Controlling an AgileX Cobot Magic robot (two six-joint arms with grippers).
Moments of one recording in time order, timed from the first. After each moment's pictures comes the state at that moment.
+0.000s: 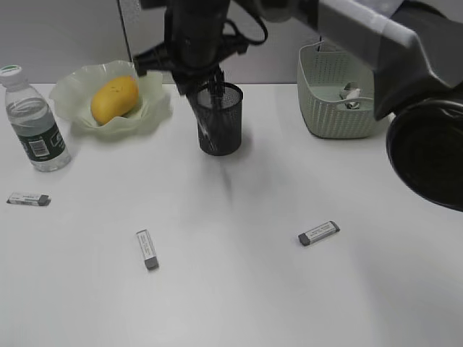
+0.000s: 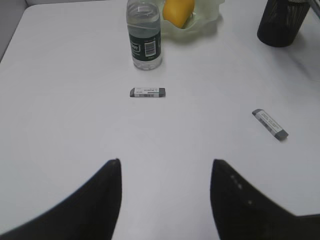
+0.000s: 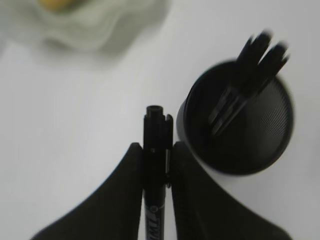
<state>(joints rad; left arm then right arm) -0.08 0.06 -0.53 -0.02 1.07 0.00 0.73 2.46 -2.48 -0.14 1.13 0.27</state>
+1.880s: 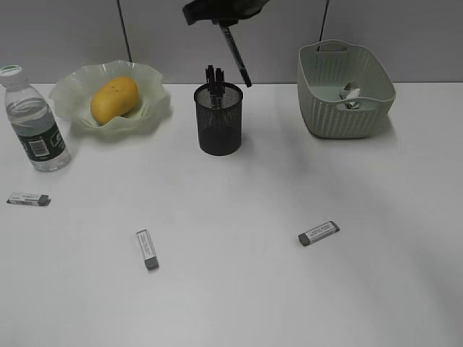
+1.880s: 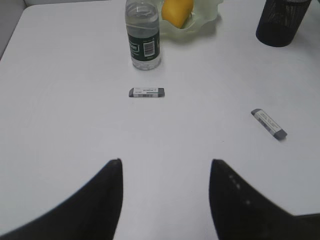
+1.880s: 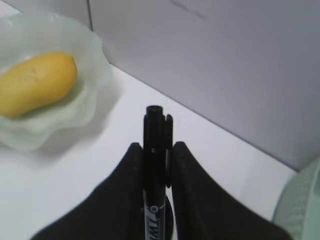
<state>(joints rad) -0.08 0.06 -0.53 -0.02 1.07 0.00 0.60 2.18 -1.96 -0.25 0.47 0.14</state>
